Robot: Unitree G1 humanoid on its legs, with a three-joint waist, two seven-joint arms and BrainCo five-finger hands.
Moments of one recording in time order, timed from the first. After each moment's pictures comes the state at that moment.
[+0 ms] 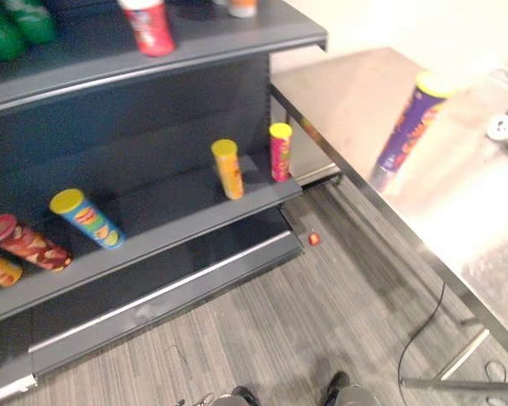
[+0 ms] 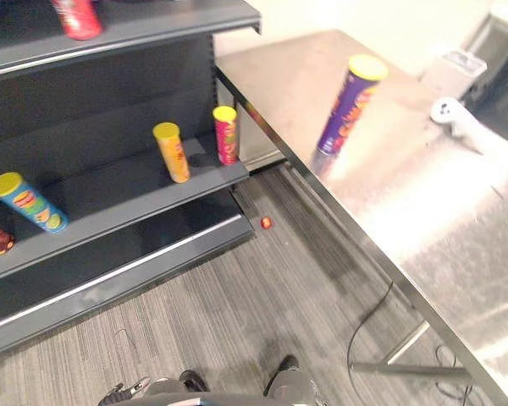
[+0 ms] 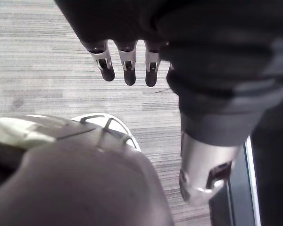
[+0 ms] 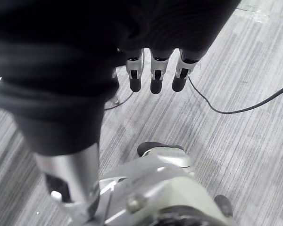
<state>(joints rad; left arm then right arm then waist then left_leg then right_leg) 0.10 0.10 0.29 1.16 -0.19 -0.05 0.01 0.15 -0.03 -0.50 1.12 0.09 -0.03 -0.01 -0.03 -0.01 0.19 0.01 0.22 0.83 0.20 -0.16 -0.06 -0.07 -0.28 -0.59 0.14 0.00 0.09</state>
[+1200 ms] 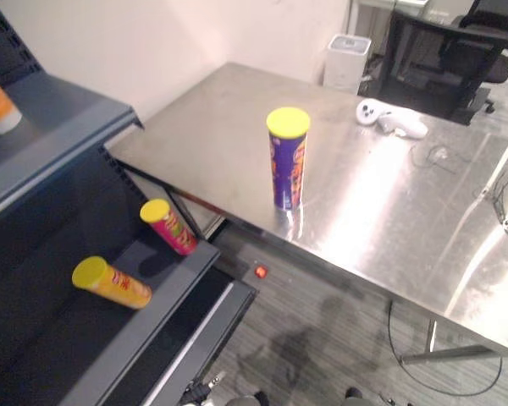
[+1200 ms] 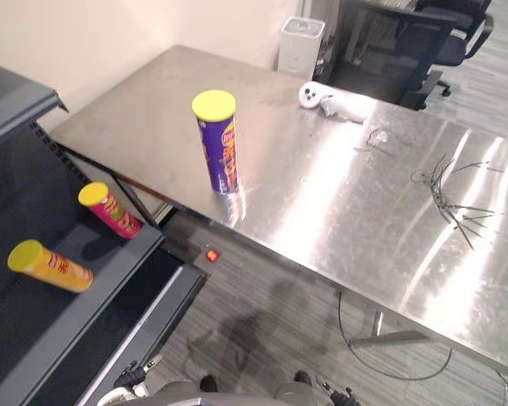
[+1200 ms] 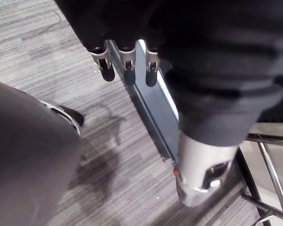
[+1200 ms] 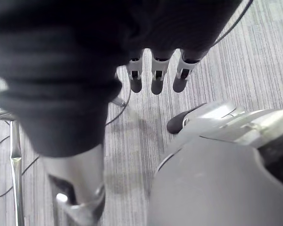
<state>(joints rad) 0.07 0.05 0.32 1.15 -0.25 -0.09 0.02 0.13 -0.02 -0.54 1.13 0.16 -0.08 -0.02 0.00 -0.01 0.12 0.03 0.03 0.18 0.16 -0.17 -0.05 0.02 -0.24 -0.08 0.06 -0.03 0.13</state>
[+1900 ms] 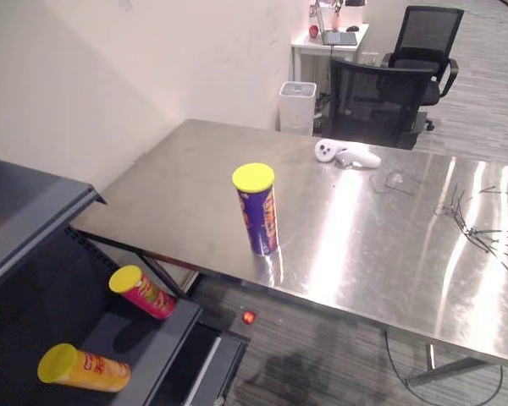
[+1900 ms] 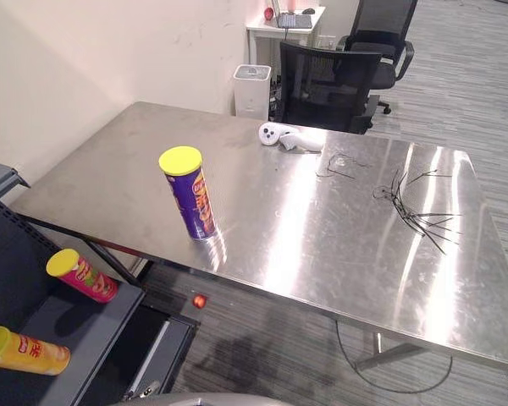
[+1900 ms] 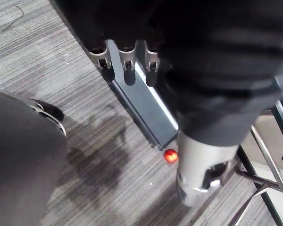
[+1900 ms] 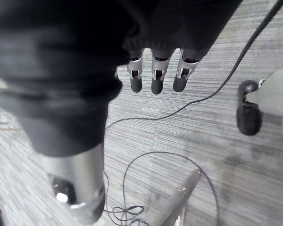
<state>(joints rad) 0.13 0.04 0.40 1.18 -0.21 -0.08 0.02 0.07 -0.19 -1.33 1.19 0.48 -0.08 -0.12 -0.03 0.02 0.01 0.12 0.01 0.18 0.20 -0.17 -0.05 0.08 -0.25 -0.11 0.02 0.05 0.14</state>
